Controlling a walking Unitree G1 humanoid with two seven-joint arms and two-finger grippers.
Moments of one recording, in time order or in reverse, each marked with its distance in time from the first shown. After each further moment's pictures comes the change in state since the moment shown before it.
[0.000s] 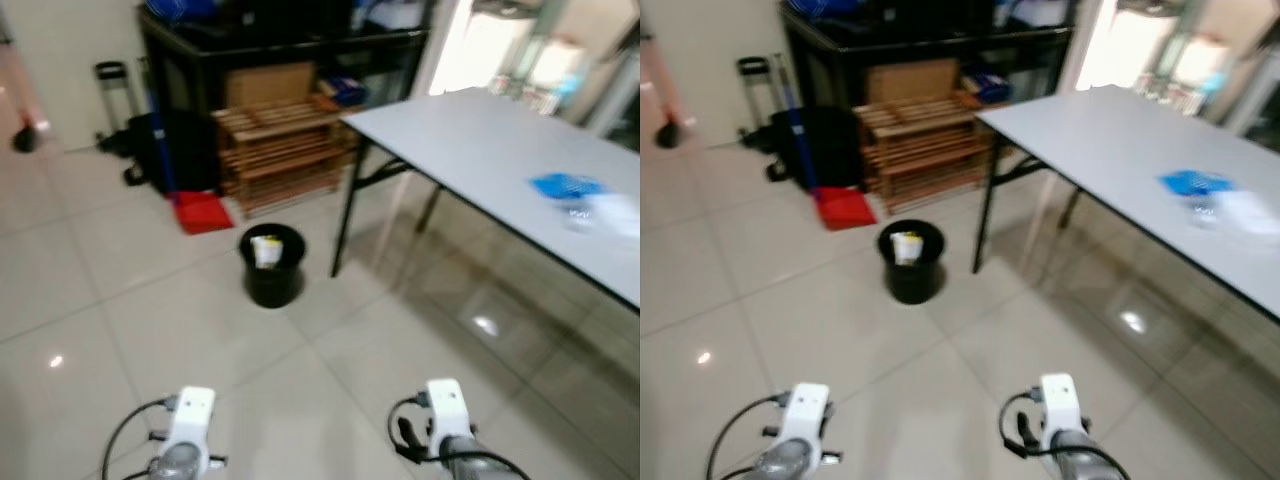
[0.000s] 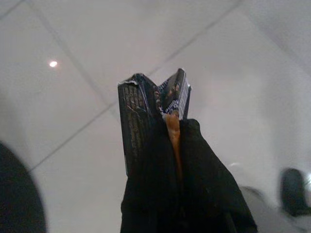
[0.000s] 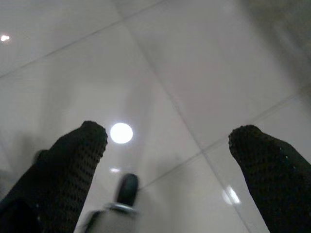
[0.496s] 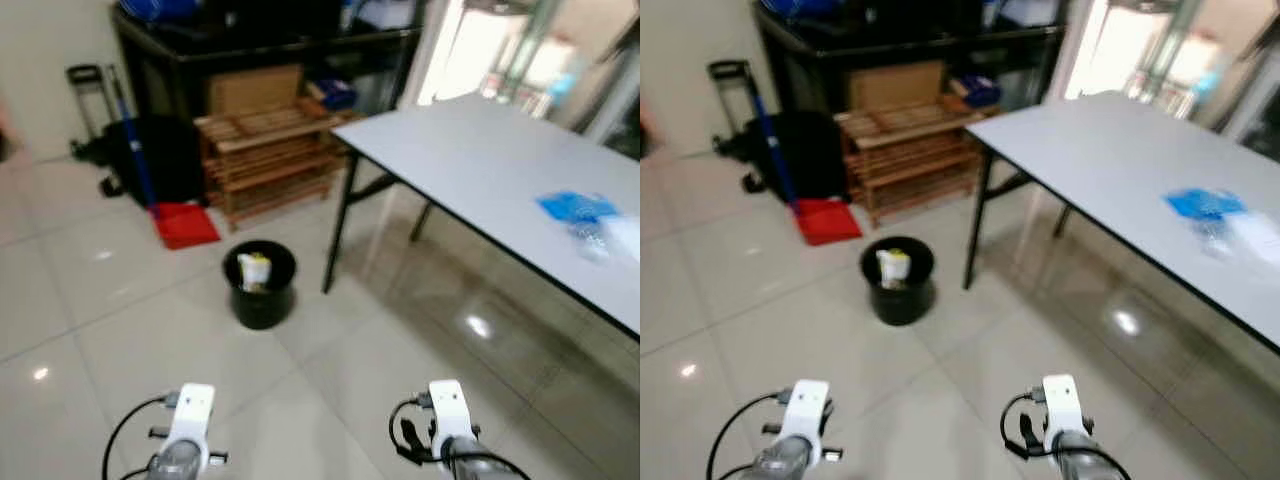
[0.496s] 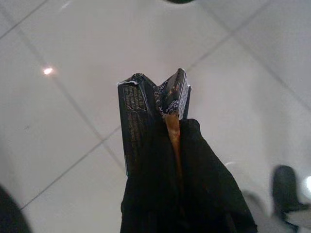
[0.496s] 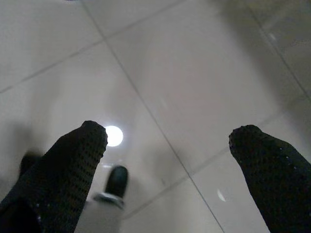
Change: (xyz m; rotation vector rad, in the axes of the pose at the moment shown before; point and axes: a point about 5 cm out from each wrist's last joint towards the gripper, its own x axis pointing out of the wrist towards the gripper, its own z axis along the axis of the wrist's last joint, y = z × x) left arm 0.001 -0.006 0.007 -0.012 -0.014 -0.013; right arm -0.002 -0.013 -0.002 -0.004 0.010 -0.052
